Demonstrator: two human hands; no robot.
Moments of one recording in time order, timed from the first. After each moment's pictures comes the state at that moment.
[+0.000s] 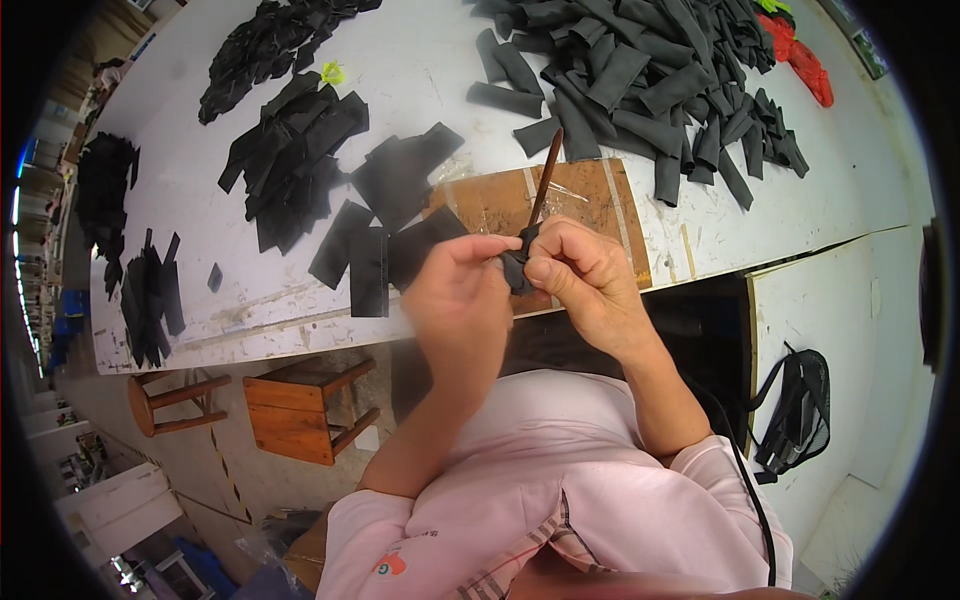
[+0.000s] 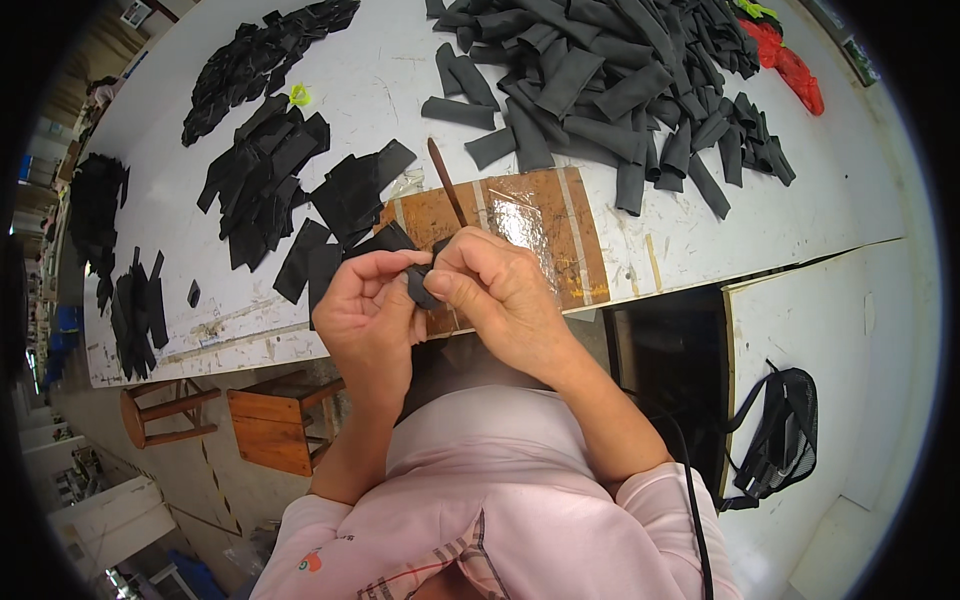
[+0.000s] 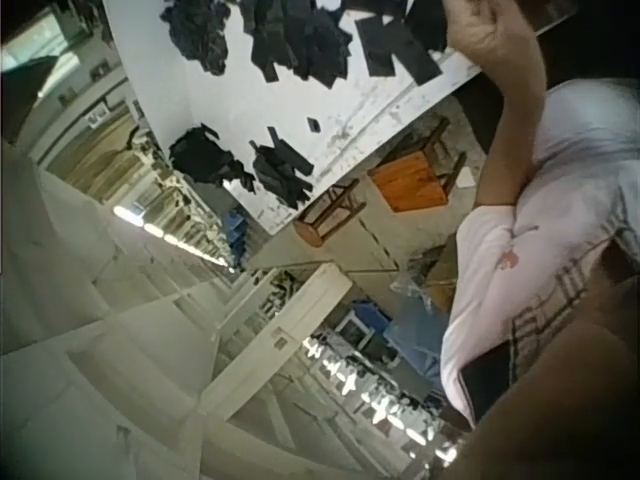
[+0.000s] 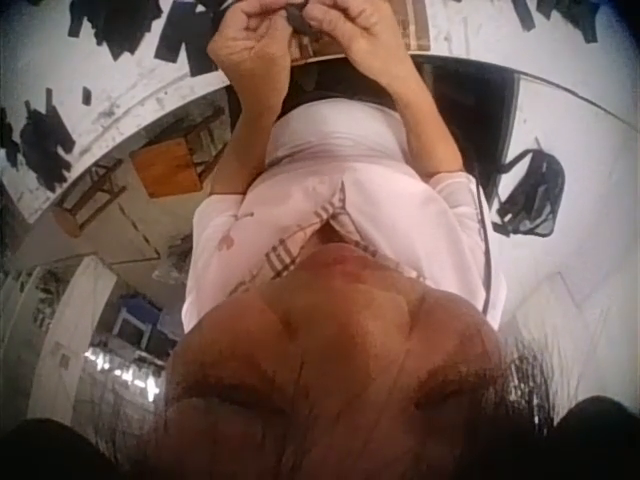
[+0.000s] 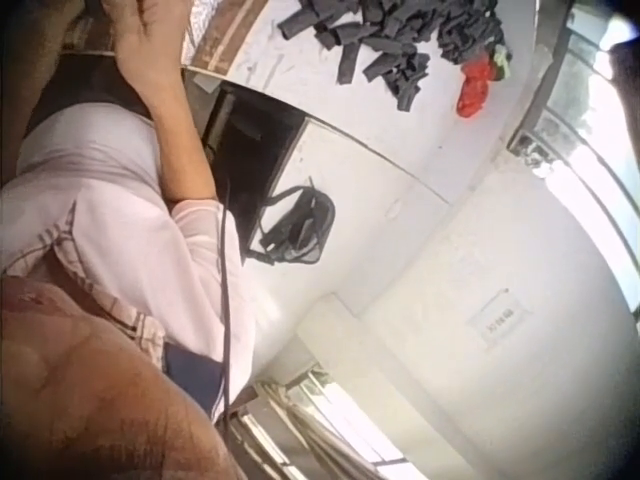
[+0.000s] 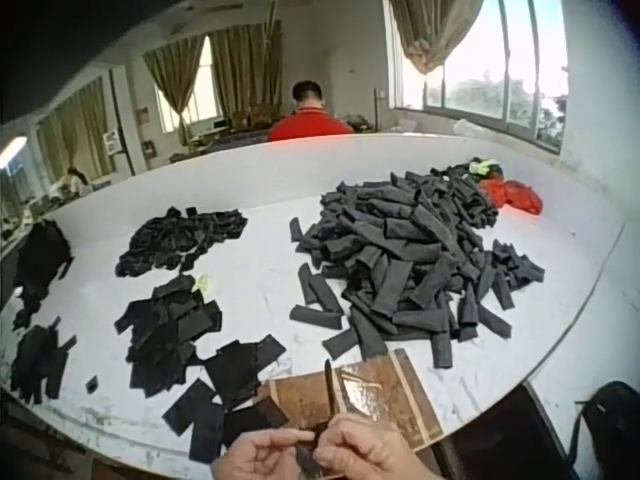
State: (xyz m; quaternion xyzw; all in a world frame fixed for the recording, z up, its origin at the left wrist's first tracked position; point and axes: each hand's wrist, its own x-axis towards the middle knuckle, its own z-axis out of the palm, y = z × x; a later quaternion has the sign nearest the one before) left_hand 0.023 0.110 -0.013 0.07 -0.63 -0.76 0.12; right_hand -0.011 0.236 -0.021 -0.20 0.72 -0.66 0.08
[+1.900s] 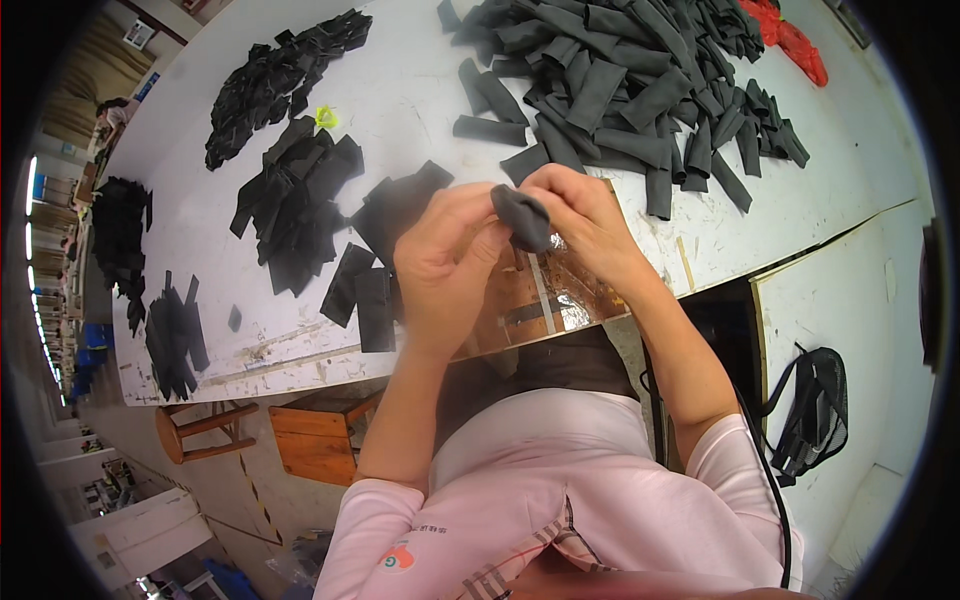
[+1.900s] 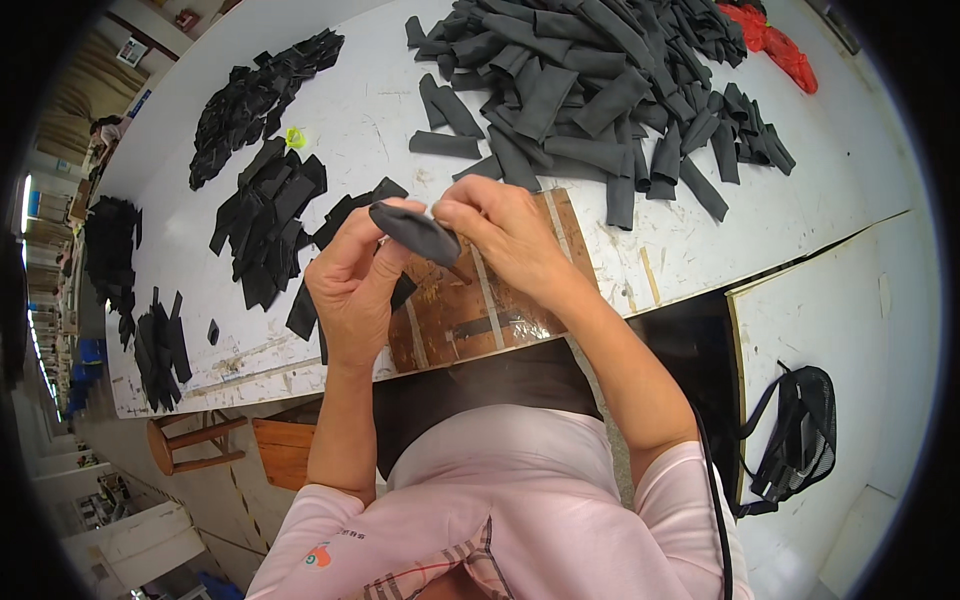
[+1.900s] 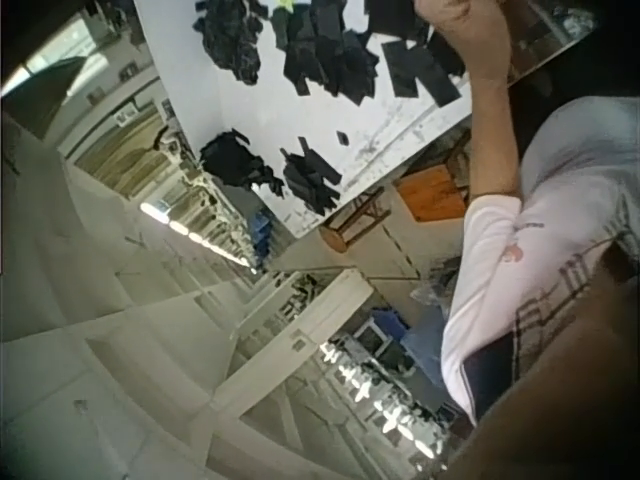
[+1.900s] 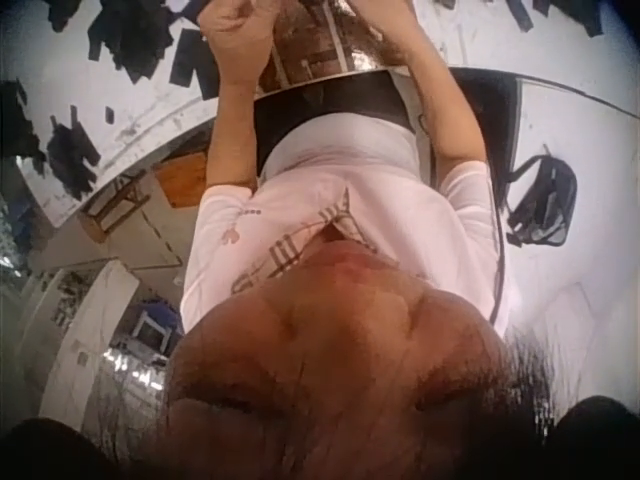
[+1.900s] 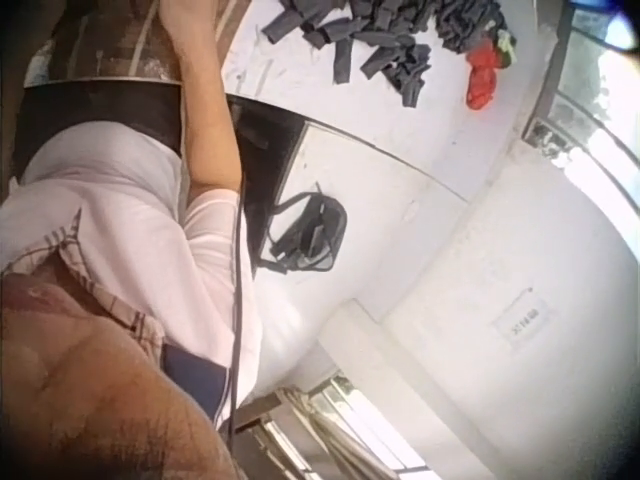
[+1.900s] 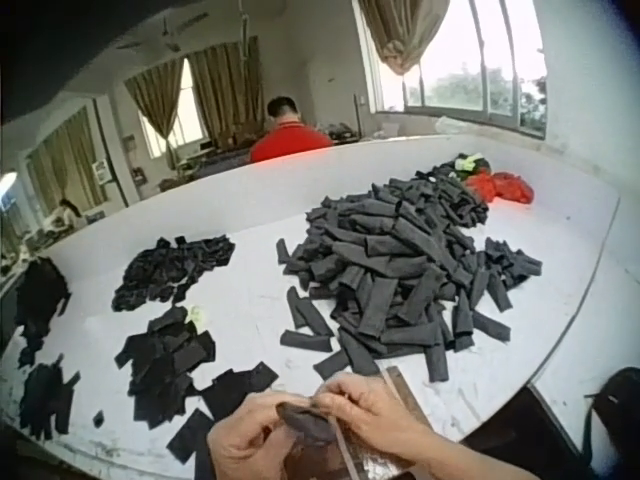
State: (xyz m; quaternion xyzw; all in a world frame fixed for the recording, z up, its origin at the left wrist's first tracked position) left_hand -0.046 0.103 -0.012 -0.18 -0.72 -0.65 0.18; right_hand -0.085 0.254 -0.028 -0.18 0.71 -0.67 0.11
